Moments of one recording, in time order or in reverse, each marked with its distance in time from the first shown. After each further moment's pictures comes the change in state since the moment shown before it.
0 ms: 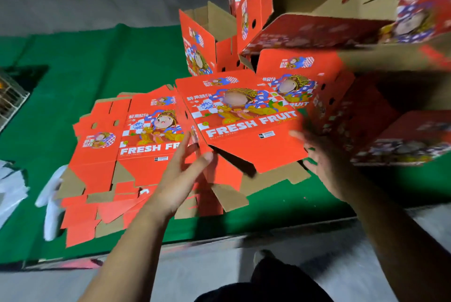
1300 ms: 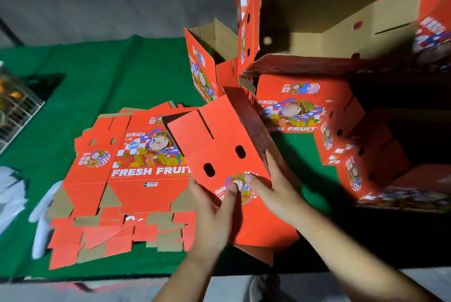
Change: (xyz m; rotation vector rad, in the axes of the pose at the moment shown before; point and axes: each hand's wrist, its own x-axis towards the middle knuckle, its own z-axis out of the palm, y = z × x) left_hand 0.036 -0.012 0.123 -0.046 0.406 0.165; right_hand 0.057 0.000 0.037 -0.533 -0.177 -0.069
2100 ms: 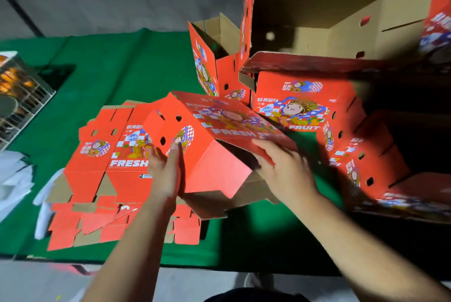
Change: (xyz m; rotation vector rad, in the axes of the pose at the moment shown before) left_hand 0.079 0.025 -0.038 0.080 0.243 -0.327; right_hand 0.012 -0.020 -0.044 -0.549 0.294 -0.358
